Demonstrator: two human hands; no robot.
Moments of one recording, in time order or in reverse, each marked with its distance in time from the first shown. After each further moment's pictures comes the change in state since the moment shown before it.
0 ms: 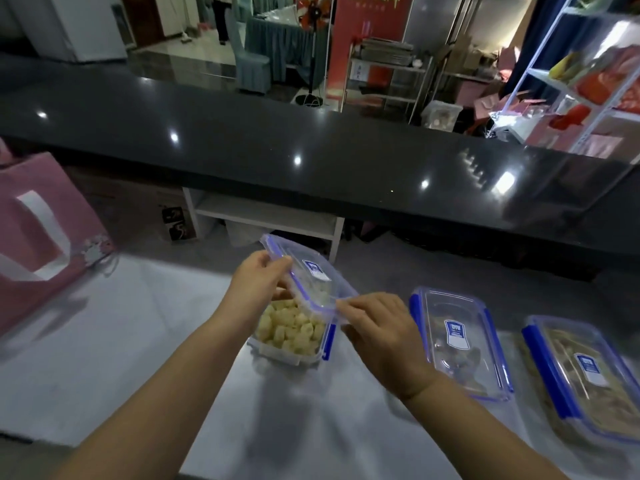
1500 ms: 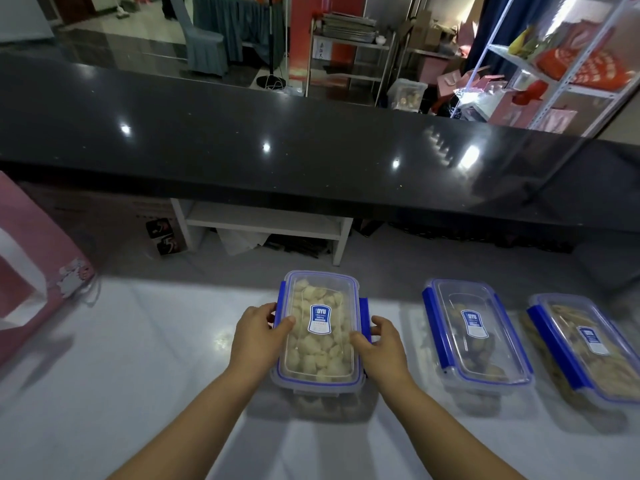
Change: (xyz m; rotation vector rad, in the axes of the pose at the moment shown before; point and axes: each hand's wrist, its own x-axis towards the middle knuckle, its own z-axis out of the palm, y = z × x) left_hand 0.037 -0.082 -0.041 0.579 0.013 0.039; right_hand -0.006 -0.030 0.077 0.586 -0.236 1.548
